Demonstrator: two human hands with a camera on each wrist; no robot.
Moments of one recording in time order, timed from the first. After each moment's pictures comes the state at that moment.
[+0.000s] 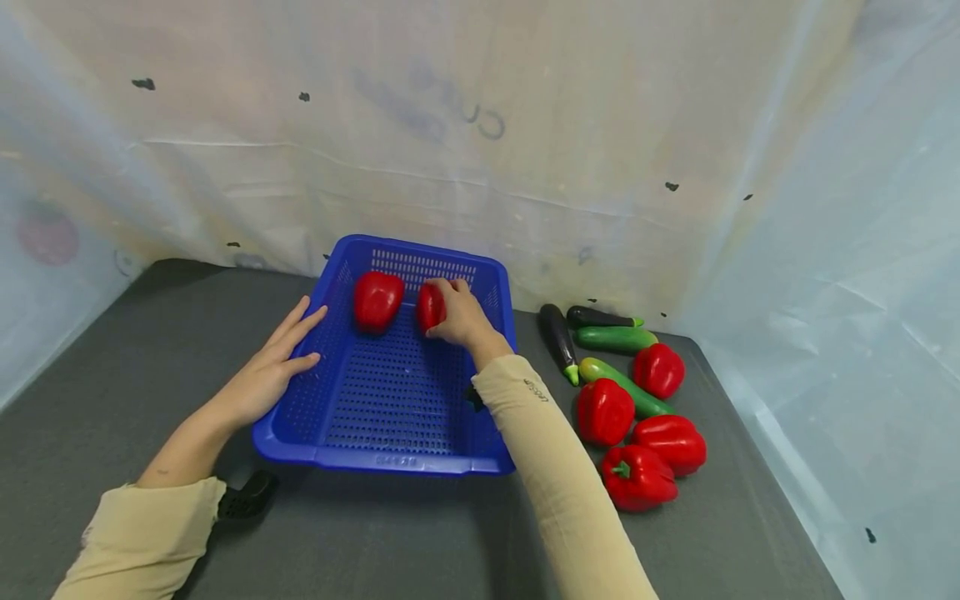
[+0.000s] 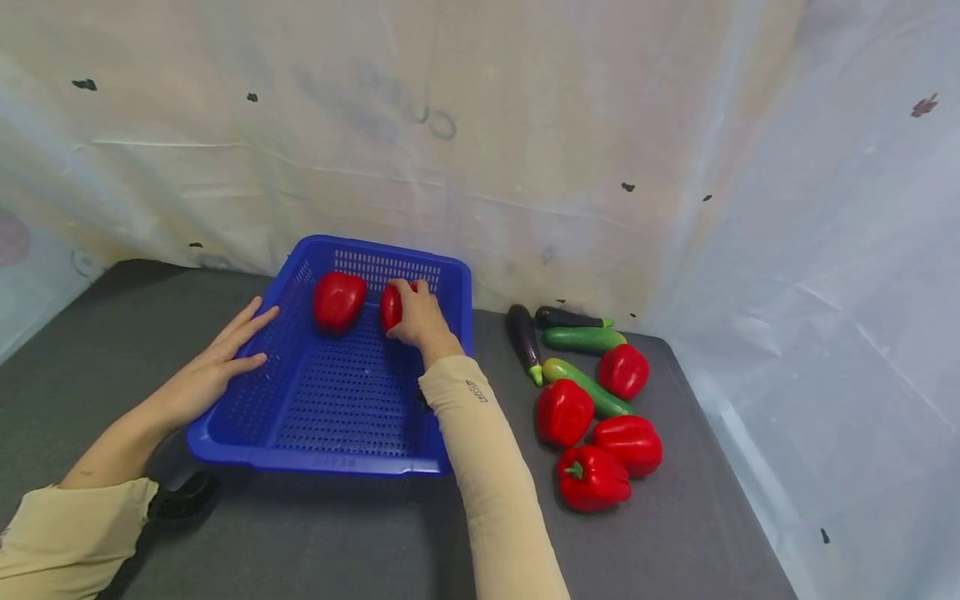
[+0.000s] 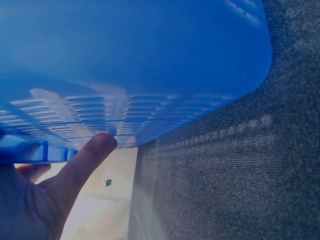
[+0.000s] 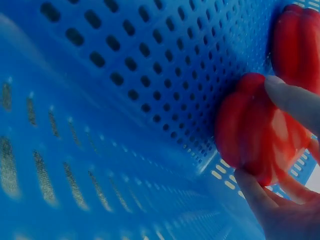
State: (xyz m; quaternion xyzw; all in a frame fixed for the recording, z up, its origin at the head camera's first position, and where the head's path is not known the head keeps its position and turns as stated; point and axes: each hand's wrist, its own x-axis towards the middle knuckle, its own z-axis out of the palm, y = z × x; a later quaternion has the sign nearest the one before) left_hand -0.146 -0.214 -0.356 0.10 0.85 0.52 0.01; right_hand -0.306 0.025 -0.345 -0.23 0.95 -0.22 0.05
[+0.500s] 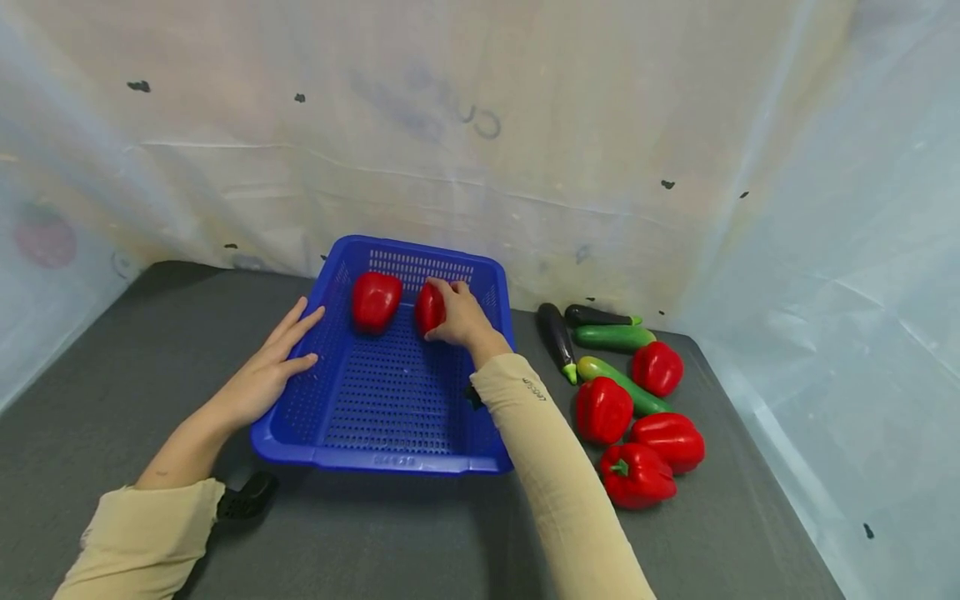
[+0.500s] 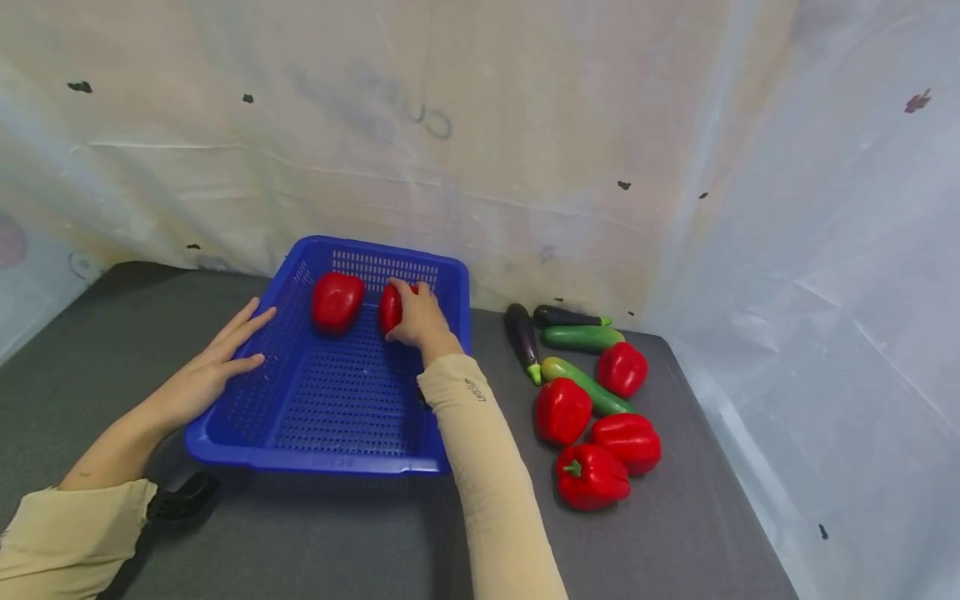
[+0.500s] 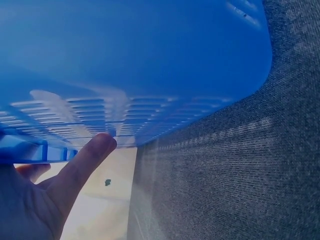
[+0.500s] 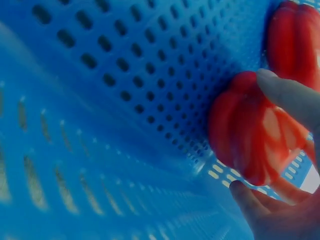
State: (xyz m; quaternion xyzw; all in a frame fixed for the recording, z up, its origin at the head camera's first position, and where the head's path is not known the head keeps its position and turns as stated) left_hand -0.147 -0.212 -0.357 0.10 0.85 0.52 0.01; right_hand -0.306 0.029 -0.346 -0.21 0.95 -0.21 0.07
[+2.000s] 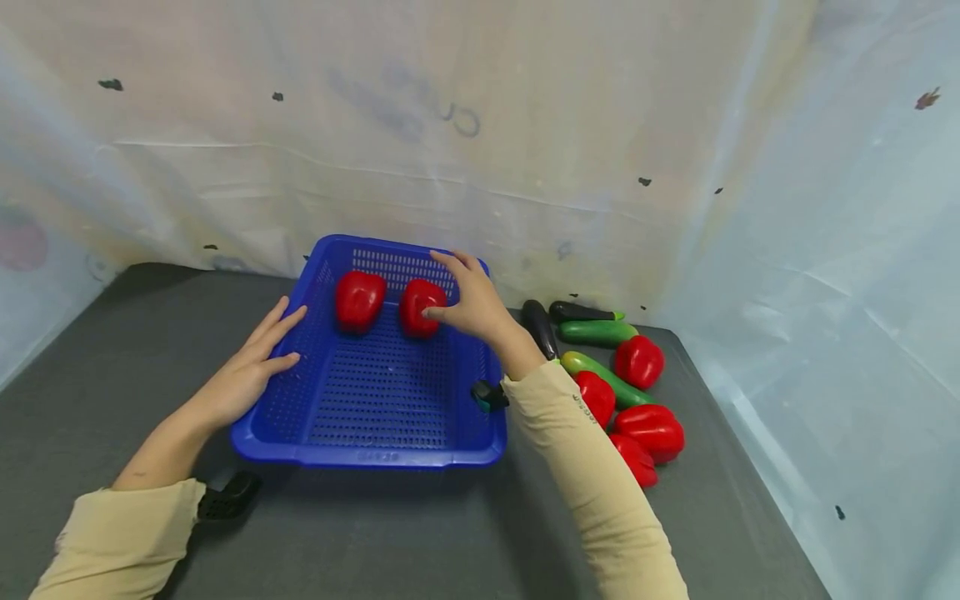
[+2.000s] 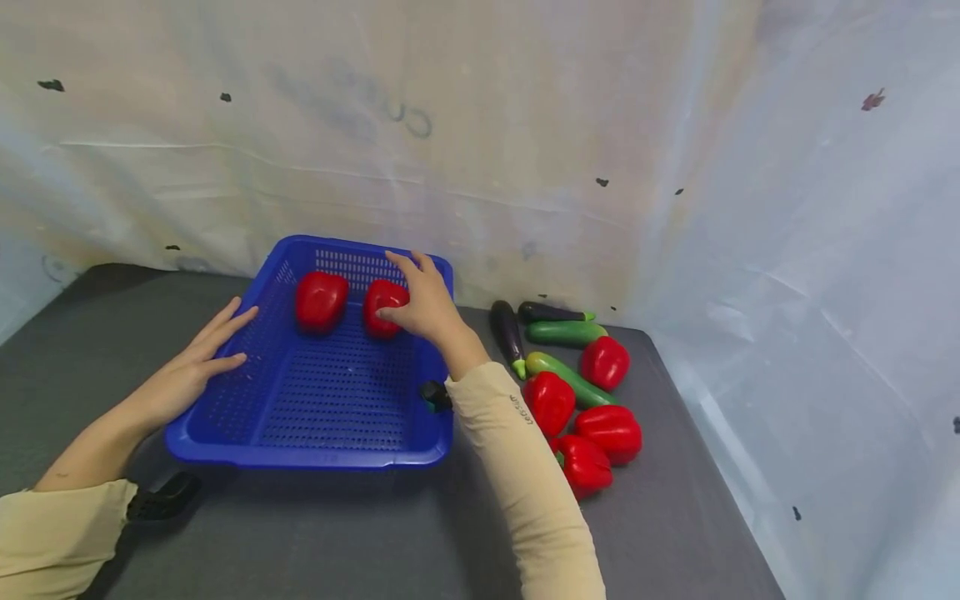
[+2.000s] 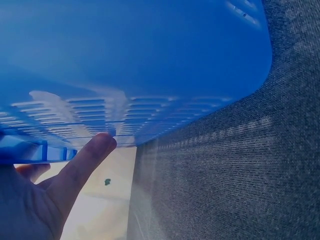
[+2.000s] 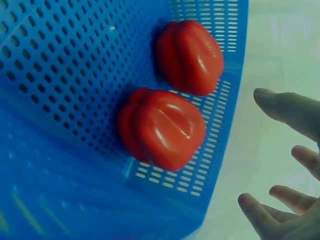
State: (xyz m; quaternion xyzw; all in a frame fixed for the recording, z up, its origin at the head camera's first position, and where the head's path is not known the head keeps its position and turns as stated) left_hand -0.149 -0.215 -0.358 0.11 0.85 0.52 0.01; right_hand -0.273 0.065 -0.287 -0.27 0.93 -0.27 -0.01
